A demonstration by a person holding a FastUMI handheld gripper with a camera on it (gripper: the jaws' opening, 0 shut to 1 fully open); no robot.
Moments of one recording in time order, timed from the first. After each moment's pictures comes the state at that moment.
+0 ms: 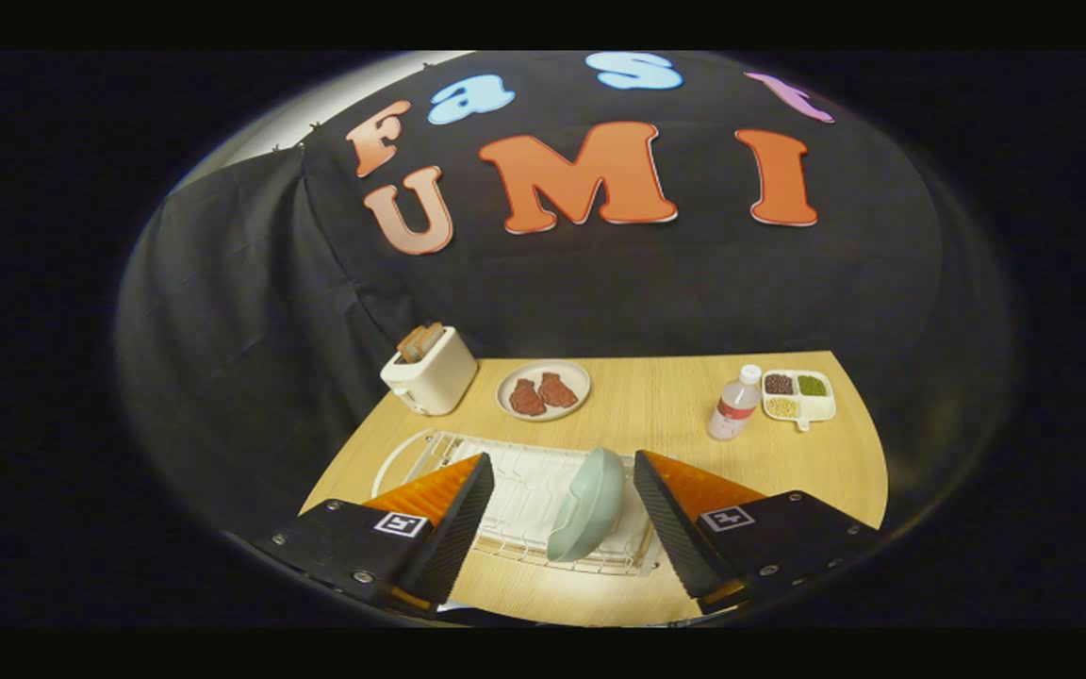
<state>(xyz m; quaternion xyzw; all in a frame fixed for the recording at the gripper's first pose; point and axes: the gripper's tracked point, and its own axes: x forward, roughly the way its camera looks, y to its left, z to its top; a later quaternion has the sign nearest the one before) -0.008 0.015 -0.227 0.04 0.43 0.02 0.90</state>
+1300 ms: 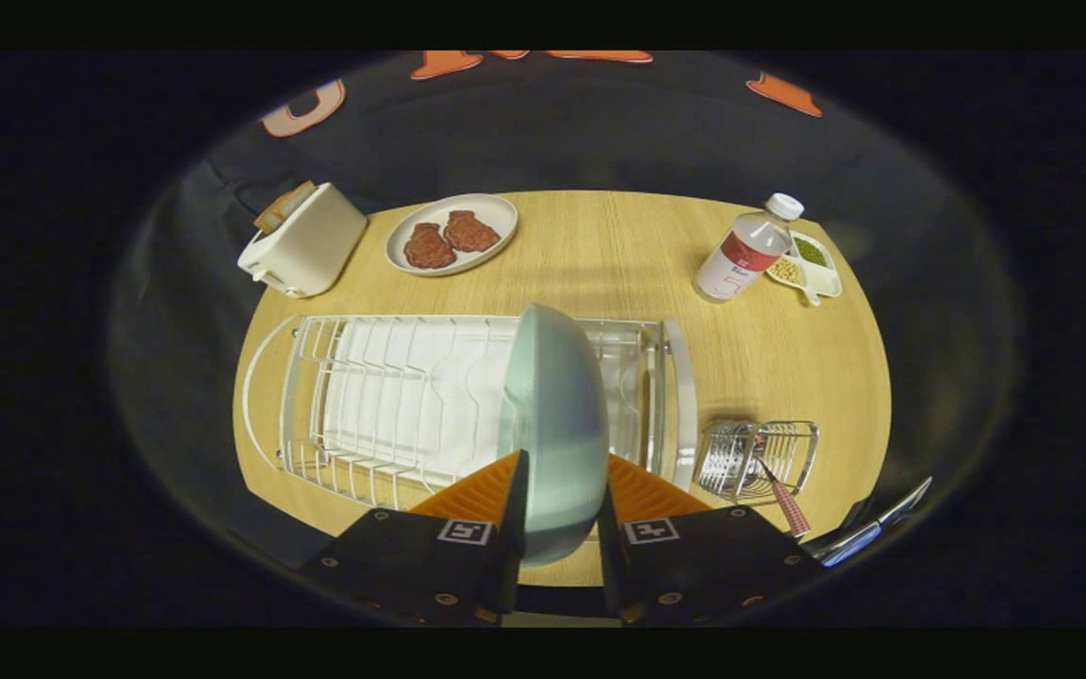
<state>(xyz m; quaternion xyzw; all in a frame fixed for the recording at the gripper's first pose) -0.047 -0.006 -0.383 -0.01 0.65 -0.09 0.76</state>
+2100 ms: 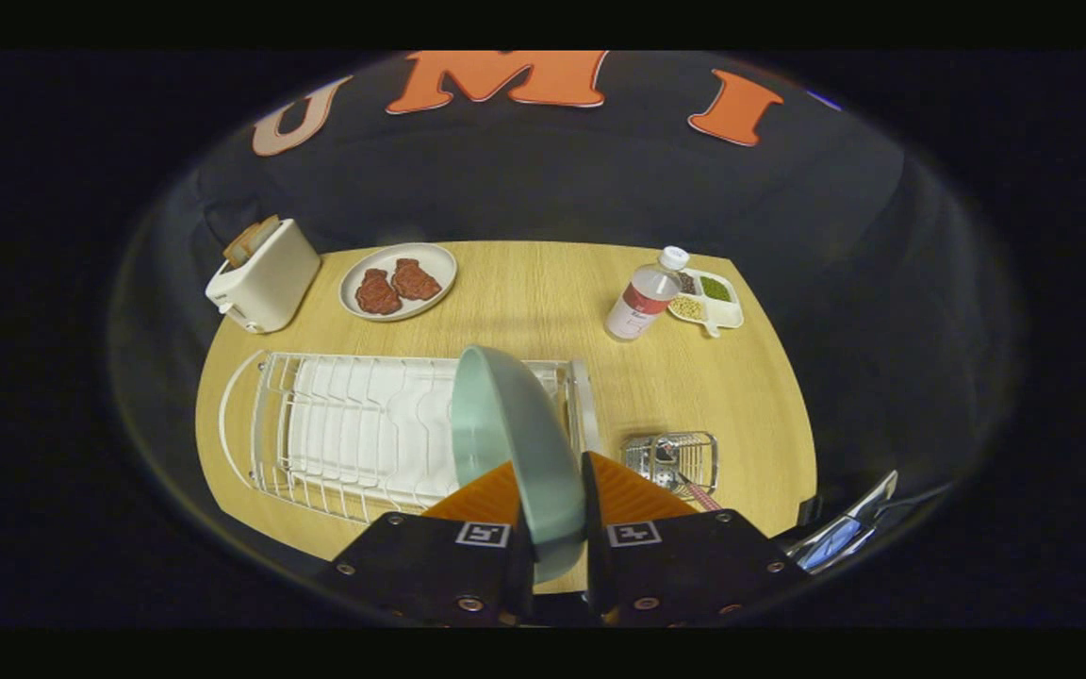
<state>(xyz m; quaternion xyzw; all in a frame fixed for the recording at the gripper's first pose) -0.045 -0.034 -0.311 -0.05 0.58 -0.18 0.80</state>
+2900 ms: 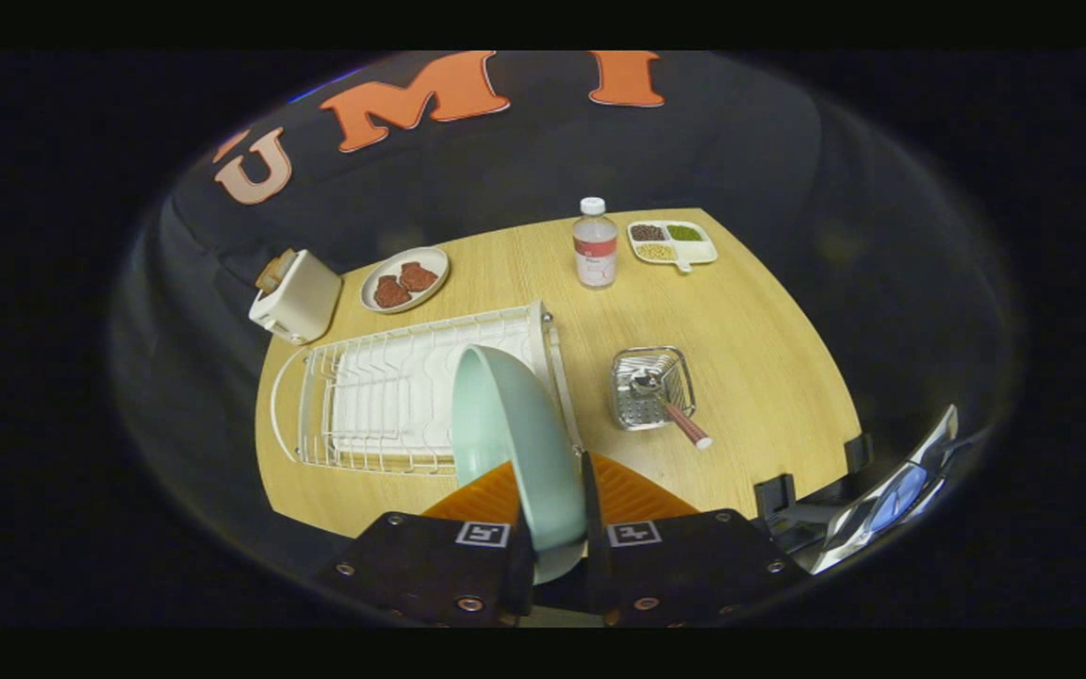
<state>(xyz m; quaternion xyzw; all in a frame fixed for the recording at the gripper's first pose) -0.160 -0.058 -0.287 0.09 0.57 -0.16 0.80</state>
